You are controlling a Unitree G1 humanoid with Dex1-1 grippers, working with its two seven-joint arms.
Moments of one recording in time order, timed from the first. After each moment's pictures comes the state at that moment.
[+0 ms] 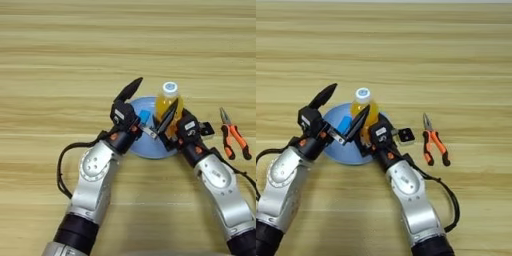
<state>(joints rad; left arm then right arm) -0.10 -0.02 -0.22 0.15 -0.21 -0.45 -0.52 -0.02 -0.03 0.20 0.09 -0.05 -0.20 0.22</state>
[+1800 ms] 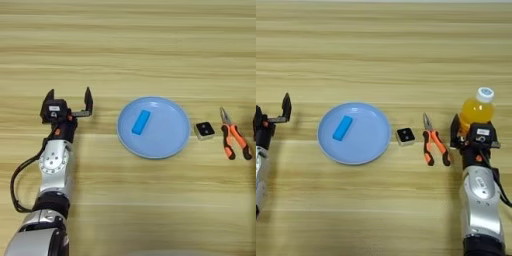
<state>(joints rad) -0.33 0.10 0.19 0.81 -0.16 -0.68 -0.16 -0.06 -0.19 -0.28 0.33 0.06 -0.32 0.01</state>
